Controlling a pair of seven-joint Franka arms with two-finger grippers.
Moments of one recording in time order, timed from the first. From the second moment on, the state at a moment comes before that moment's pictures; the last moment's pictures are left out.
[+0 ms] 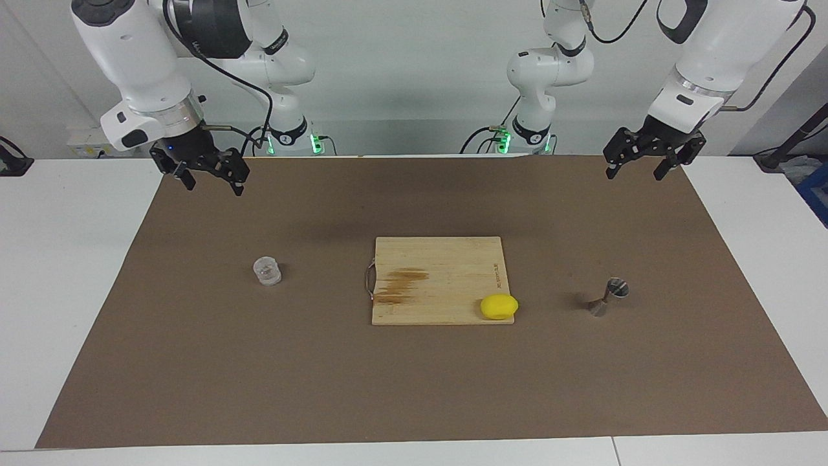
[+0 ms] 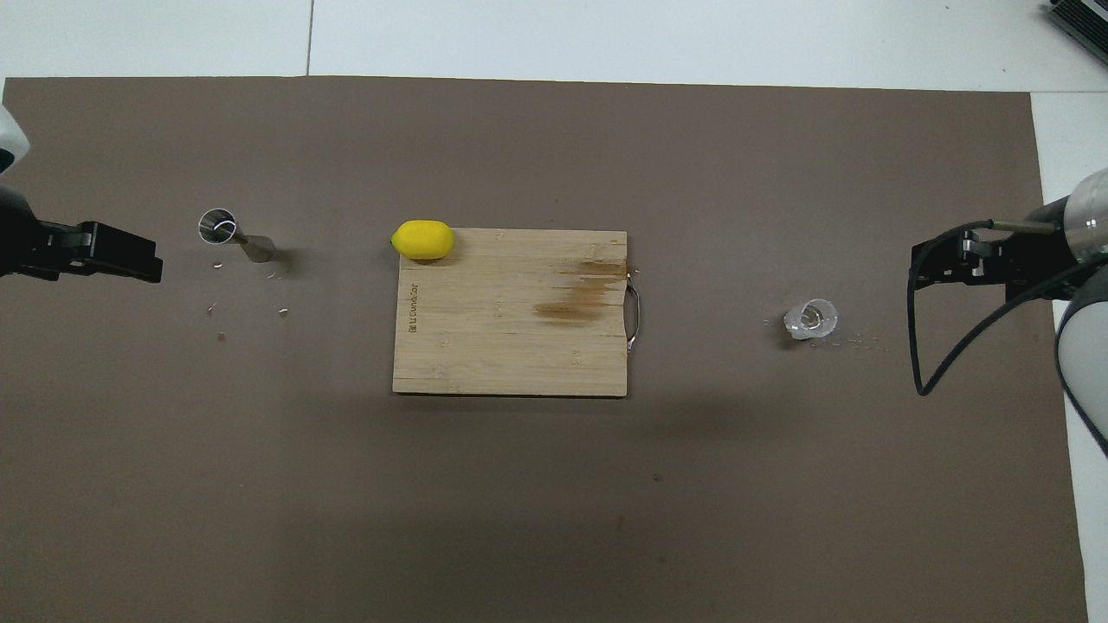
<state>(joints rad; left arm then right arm) 0.03 0.00 -0.12 -1.54 -0.03 1.55 0.00 0.06 0.00 -0.02 -1.63 -0.01 1.61 0.21</state>
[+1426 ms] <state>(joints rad) 0.03 0.00 -0.13 -1.56 -0.03 1.56 0.01 0.06 0.00 -0.02 -1.63 -0.01 1.61 0.21</state>
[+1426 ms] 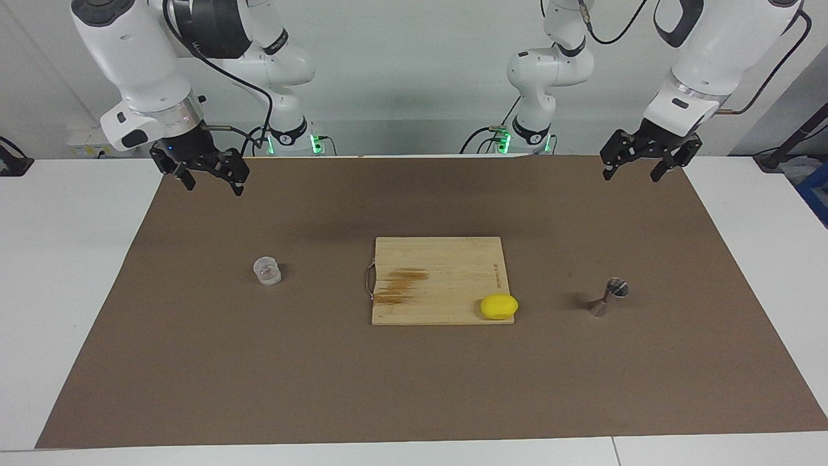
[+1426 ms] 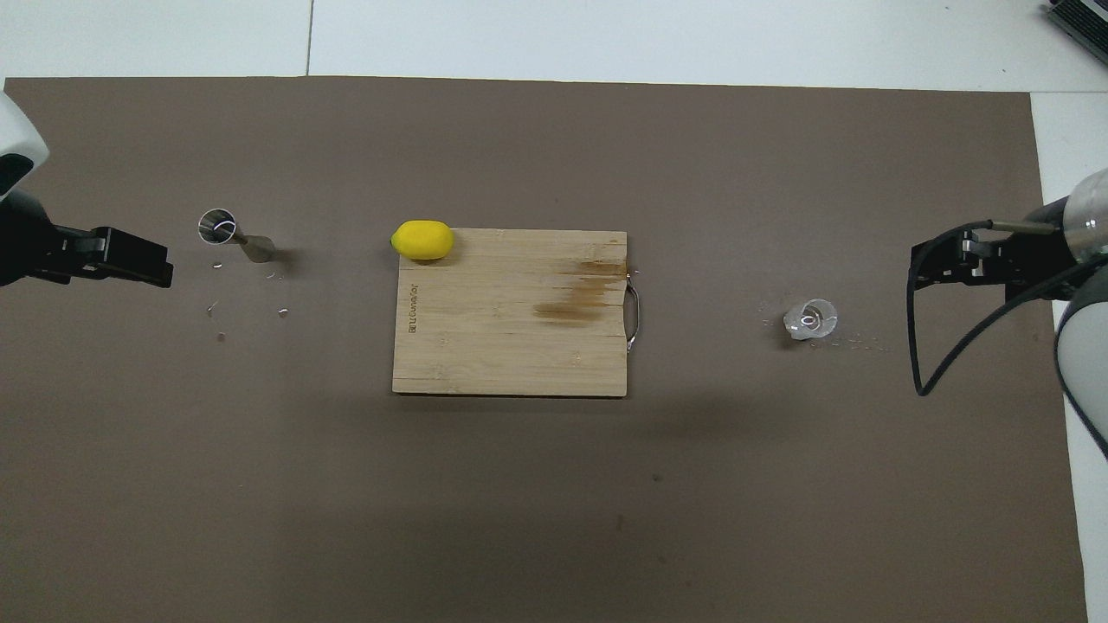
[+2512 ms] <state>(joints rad) 0.06 0.28 0.17 -1.57 -0.42 1.50 -0.27 0.06 0.00 -0.02 -1.63 -0.01 1.61 0.21</state>
